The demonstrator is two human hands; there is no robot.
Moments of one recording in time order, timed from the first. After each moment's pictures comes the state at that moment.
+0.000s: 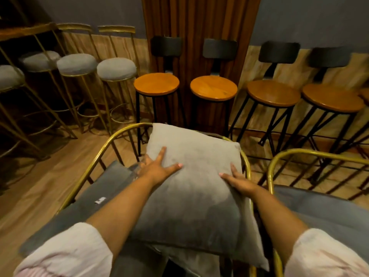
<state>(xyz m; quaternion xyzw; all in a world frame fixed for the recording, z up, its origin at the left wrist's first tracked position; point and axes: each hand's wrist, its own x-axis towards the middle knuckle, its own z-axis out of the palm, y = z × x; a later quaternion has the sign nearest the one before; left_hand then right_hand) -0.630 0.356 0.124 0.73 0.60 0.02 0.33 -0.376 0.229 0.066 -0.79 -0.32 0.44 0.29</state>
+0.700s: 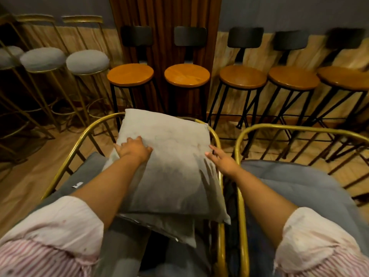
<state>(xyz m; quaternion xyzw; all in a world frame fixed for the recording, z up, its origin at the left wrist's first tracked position) -0.604 0.312 0.152 0.78 0.61 -0.07 0.13 -0.385 0.157 0.103 -0.77 -0.41 0.35 0.34</state>
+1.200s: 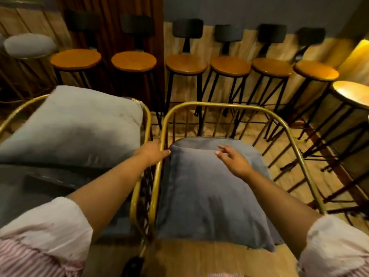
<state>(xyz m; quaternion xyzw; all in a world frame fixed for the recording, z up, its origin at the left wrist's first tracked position) -0.428 0.003 0.141 0.85 0.45 -0.05 0.29 -0.231 -0.184 0.114 -0.83 -0.35 0.27 0.35</state>
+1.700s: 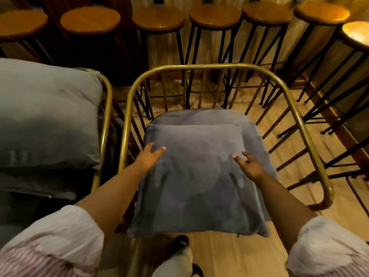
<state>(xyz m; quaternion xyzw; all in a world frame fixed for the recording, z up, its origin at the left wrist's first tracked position) -0.331 -0.034 -0.007 0.68 0.51 -0.03 0.53 -0.116 -0.269 -0.047 -0.87 -0.10 0.33 0.35</state>
